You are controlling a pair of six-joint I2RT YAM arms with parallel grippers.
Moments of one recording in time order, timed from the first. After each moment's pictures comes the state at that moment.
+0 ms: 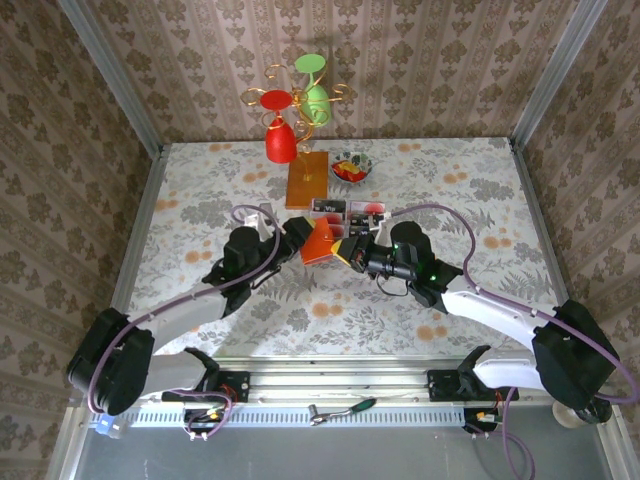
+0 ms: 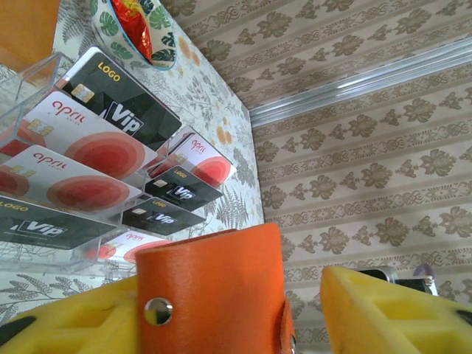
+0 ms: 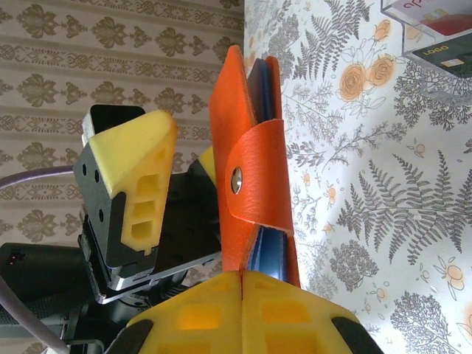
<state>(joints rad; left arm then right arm) -0.64 1.22 0.51 0.55 0.22 -1.17 0.66 1.25 0.64 0.32 -0.37 1.27</state>
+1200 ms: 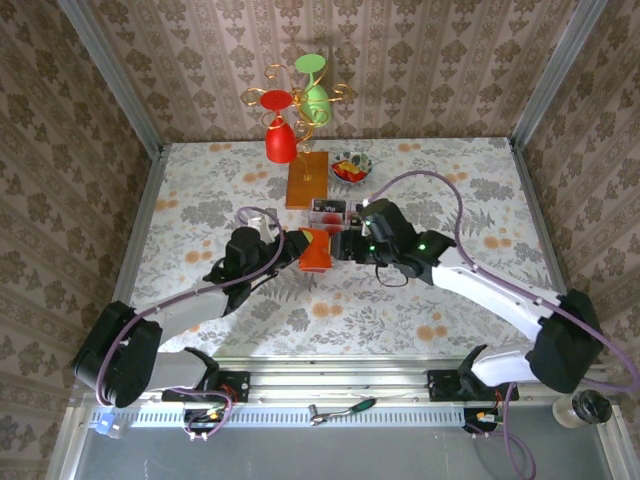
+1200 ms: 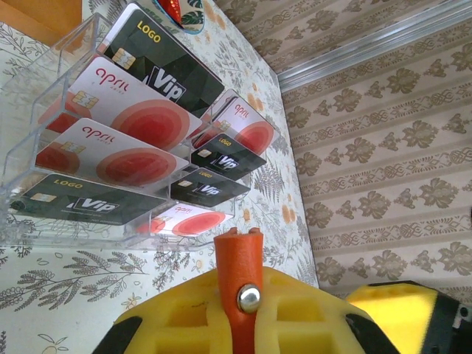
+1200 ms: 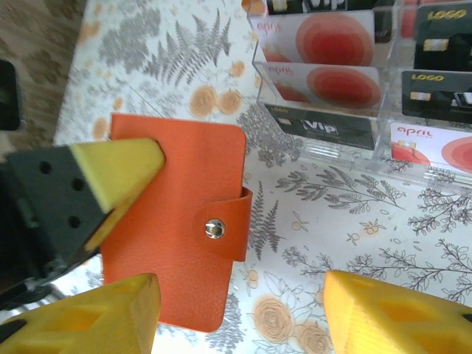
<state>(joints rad) -0.60 1.27 0.49 0.52 0.32 -1.04 0.73 1.37 1.06 -0.44 -0.06 0.71</state>
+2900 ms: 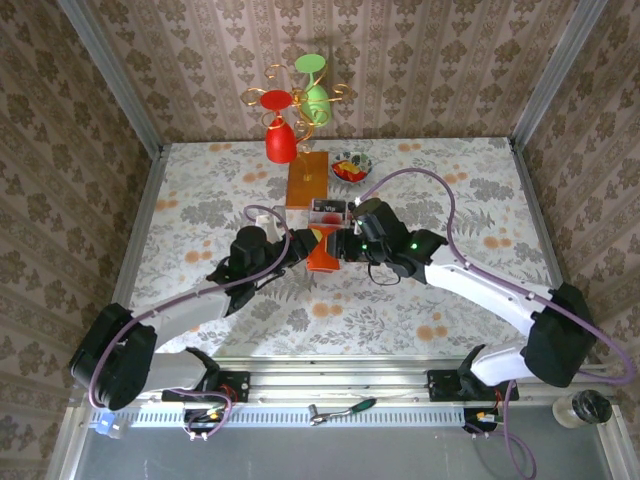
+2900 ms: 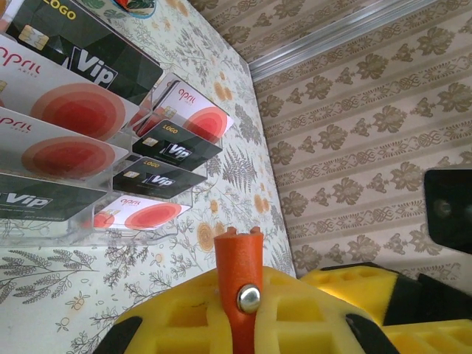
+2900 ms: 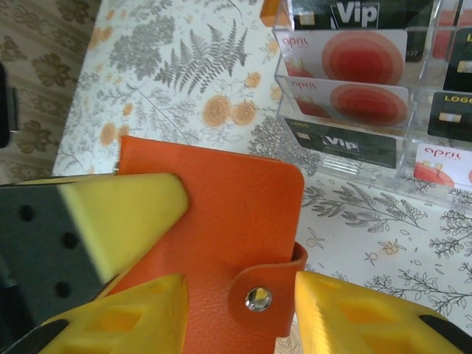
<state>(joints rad) -0.67 1.26 0.54 0.50 0.30 -1.06 0.75 1.40 1.08 -0.40 -0.04 0.71</state>
